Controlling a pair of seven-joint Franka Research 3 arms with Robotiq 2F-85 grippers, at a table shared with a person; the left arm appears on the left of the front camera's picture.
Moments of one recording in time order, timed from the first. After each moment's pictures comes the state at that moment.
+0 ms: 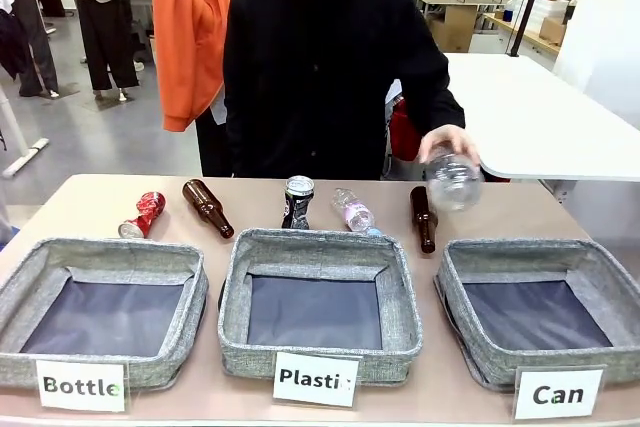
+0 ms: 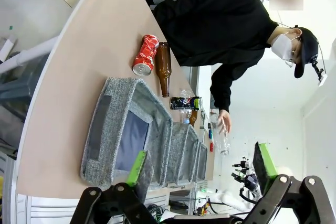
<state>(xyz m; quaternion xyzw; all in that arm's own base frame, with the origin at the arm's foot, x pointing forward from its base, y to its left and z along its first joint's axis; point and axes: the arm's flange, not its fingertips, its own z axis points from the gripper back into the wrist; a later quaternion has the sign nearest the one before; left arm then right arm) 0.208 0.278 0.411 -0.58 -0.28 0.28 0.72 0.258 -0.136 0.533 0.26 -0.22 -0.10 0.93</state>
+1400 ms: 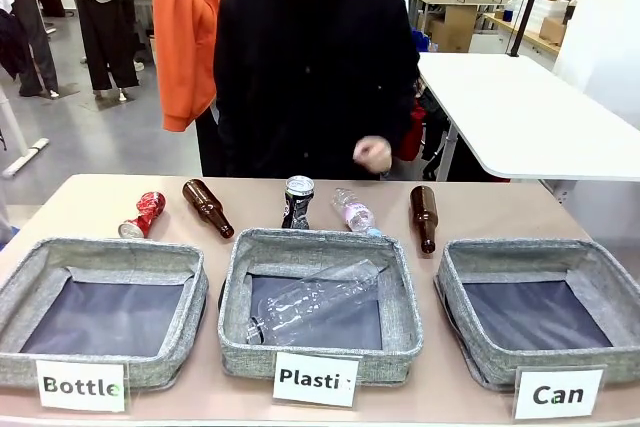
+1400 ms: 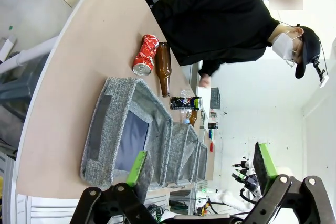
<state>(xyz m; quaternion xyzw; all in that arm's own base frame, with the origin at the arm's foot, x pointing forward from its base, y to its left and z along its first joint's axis) 0.208 0.278 0.411 -0.58 -0.28 0.28 0.72 0.255 -0.132 0.535 0.25 -0.22 -0.06 0.94</state>
